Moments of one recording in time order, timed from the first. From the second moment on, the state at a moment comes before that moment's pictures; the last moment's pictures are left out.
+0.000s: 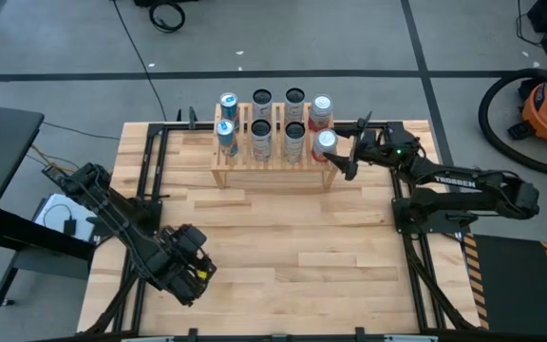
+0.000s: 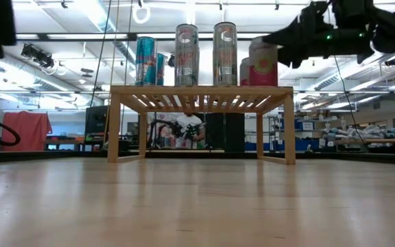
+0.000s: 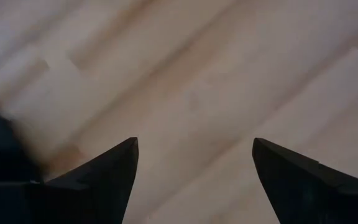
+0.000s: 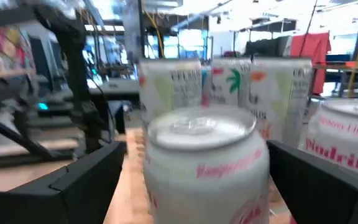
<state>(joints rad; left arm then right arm) -0.78 1.57 1.29 -1.32 -0.44 -1.66 -0.56 0.91 0.37 0.65 -0.30 0.00</state>
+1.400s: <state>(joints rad) -0.78 1.47 1.29 -1.50 -0.63 -1.66 -0.55 0.71 0.37 0.58 -0.76 0.41</state>
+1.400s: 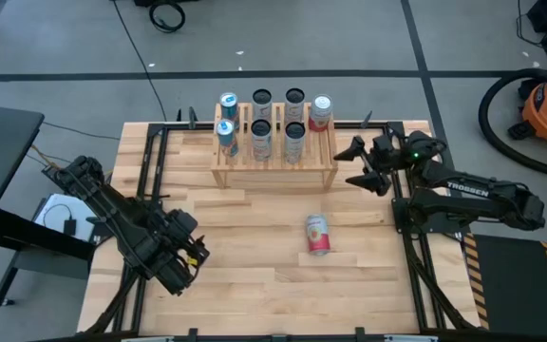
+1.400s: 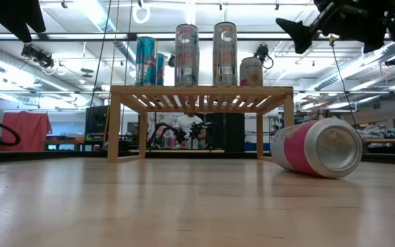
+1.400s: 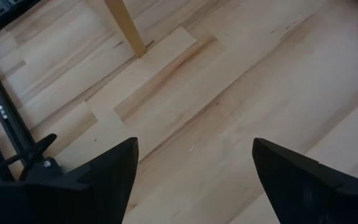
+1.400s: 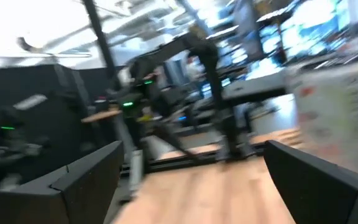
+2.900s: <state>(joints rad) -0.78 1.47 1.29 -1.42 -0.63 -1.47 0.46 1.10 0.97 -0.72 0.45 1.39</state>
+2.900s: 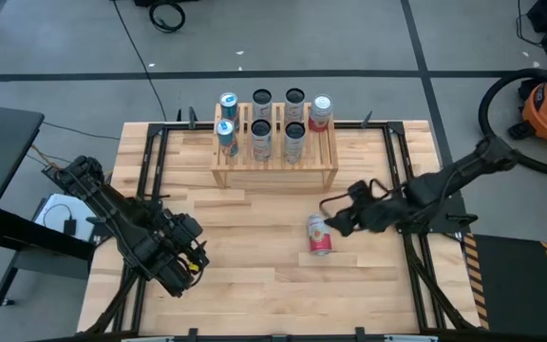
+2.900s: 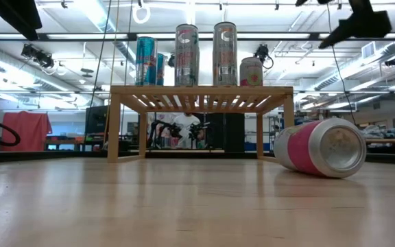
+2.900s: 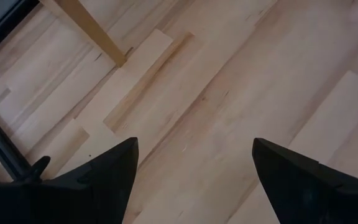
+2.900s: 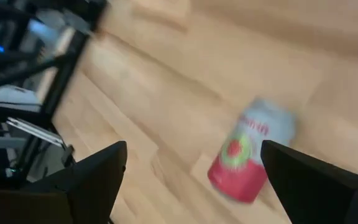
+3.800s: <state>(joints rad) -0.78 1.47 1.29 -1.30 -0.59 -1.28 0.43 1.59 0.97 -0.65 0.30 1.71</state>
